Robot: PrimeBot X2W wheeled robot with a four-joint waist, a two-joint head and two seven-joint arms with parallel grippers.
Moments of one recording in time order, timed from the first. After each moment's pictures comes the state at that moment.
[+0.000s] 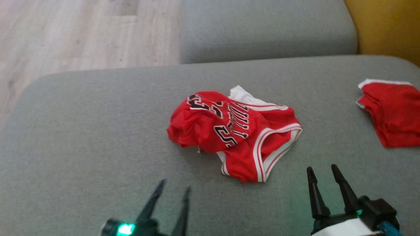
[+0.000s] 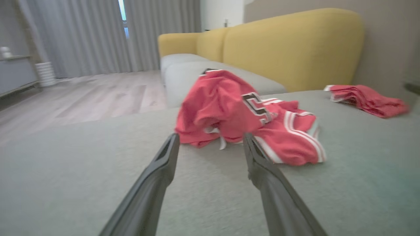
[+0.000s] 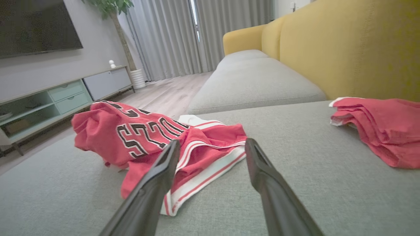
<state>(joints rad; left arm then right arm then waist) 0.12 0.06 -0.38 0.19 -0.03 -0.01 -0.25 0.17 -0.04 0.10 0.15 0.18 0.13 -0.25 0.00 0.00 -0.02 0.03</state>
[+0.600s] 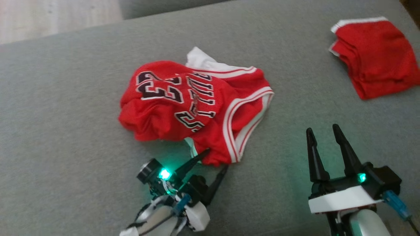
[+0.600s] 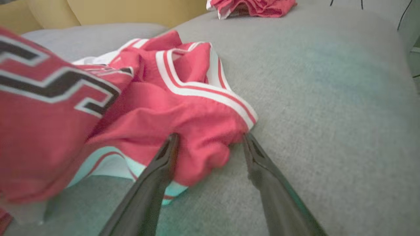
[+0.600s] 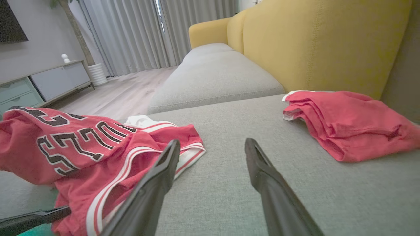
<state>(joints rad) -0.38 0.05 -0.72 0.66 0.04 -0.04 -0.26 0.02 -0.04 0.11 0.10 0.17 0.13 -0.25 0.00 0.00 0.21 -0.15</state>
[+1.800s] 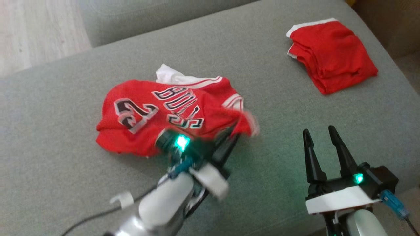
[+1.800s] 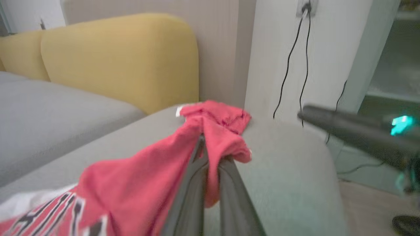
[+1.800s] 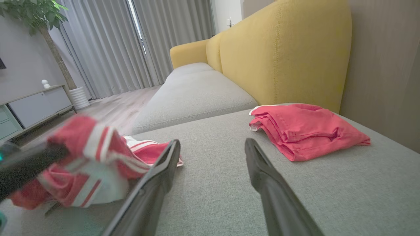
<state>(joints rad) -0.53 0.05 -0.88 0.58 -0.34 -0.06 -0.26 0.01 -0.04 0.13 0.12 0.20 0.13 -0.25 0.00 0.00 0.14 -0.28</state>
